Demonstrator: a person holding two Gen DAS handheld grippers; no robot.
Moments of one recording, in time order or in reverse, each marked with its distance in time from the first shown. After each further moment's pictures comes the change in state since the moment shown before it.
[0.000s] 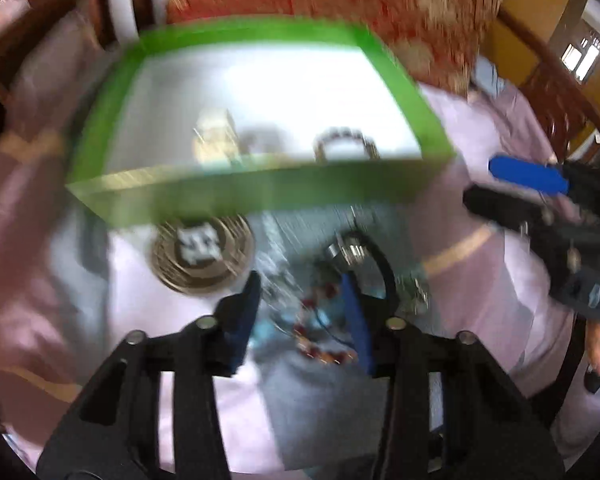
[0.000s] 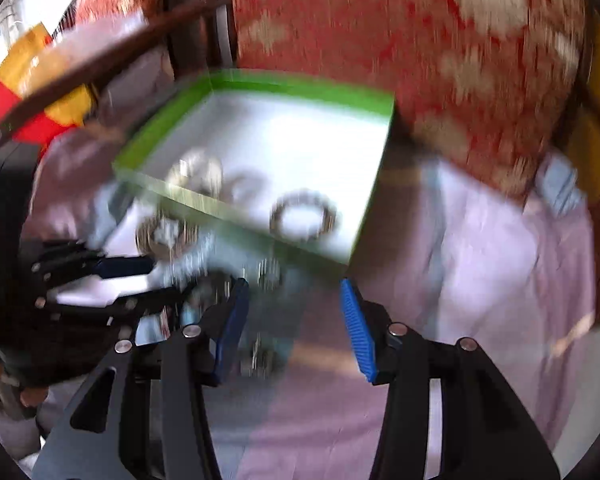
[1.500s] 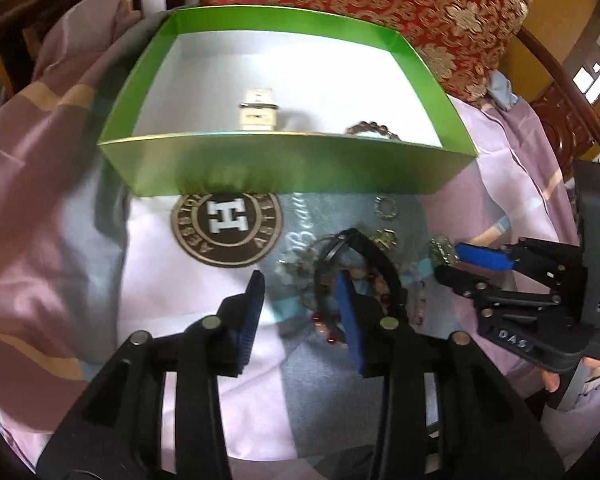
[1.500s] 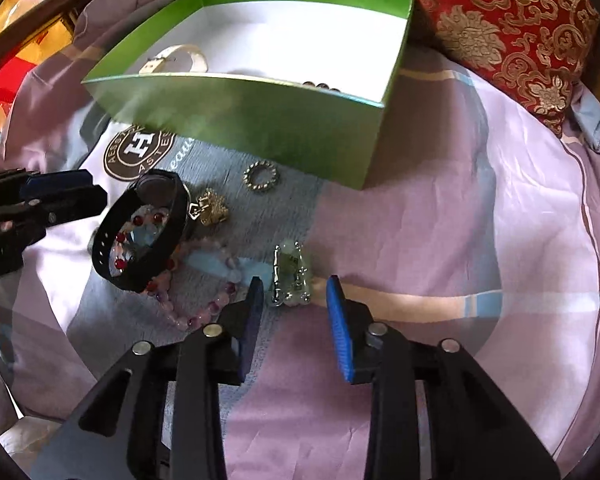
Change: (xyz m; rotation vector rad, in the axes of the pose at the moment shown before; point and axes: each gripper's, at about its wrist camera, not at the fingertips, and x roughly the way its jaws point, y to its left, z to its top) left arm -0.019 0.029 -0.014 -0.070 -0.015 0.005; right arm 0.052 -0.002 -0.028 -0.006 0.153 0.002
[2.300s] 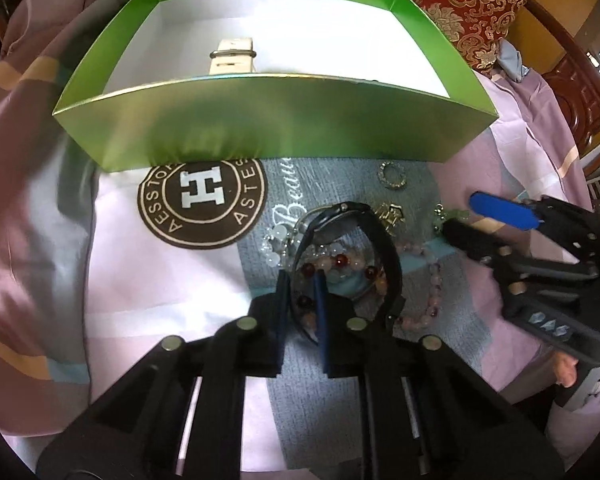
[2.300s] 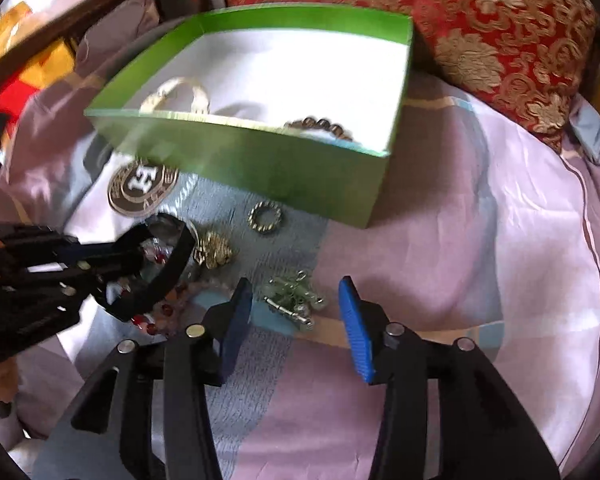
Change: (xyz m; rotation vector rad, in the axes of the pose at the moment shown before) left arm 0.032 -0.006 -0.004 0.011 0.078 0.020; right arm 0.001 0.007 0.012 0.005 -0.075 0.004
